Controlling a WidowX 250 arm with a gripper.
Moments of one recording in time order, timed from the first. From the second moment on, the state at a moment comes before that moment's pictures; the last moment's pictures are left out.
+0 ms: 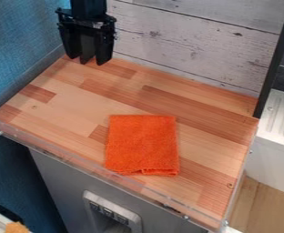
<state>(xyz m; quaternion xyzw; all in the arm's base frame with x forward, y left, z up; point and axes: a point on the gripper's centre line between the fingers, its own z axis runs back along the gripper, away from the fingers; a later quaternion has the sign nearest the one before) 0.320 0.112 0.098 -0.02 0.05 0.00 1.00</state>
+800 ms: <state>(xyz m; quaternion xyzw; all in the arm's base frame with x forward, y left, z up) 0.294 0.031 0.102 0.02 0.00 0.25 0.97</state>
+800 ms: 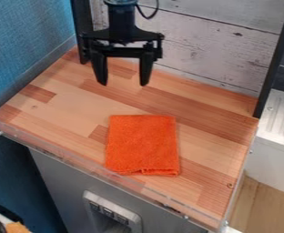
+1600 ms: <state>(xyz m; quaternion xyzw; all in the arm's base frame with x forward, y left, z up) 0.273 -0.003 0.092 0.01 -0.02 0.42 0.91</state>
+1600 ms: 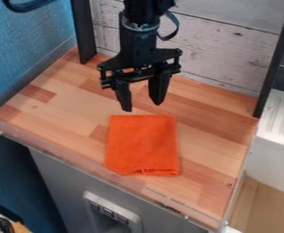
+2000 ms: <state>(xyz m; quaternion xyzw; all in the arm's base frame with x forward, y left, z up) 0.271 -0.006 0.061 0.01 0.00 0.44 0.90</state>
